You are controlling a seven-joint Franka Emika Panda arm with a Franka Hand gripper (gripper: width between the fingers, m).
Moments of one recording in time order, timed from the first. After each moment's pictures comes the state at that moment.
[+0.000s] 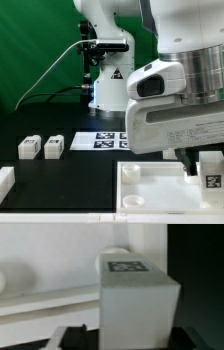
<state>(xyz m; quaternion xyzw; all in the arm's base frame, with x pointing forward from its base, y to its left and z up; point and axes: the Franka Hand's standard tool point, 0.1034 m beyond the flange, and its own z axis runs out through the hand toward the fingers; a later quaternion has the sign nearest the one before) 0.648 0.105 0.088 -0.99 0.05 0.01 0.10</state>
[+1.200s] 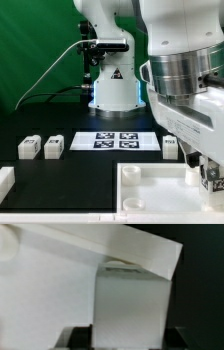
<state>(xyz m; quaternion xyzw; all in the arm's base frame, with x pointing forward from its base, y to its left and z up) 0.640 0.095 0.084 -0.80 0.60 0.06 0.07</state>
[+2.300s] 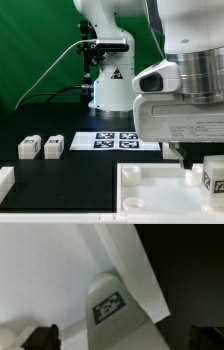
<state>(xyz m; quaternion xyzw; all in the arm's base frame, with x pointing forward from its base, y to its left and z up) 0.637 0.114 0.085 -0.99 0.13 0.02 0.09</state>
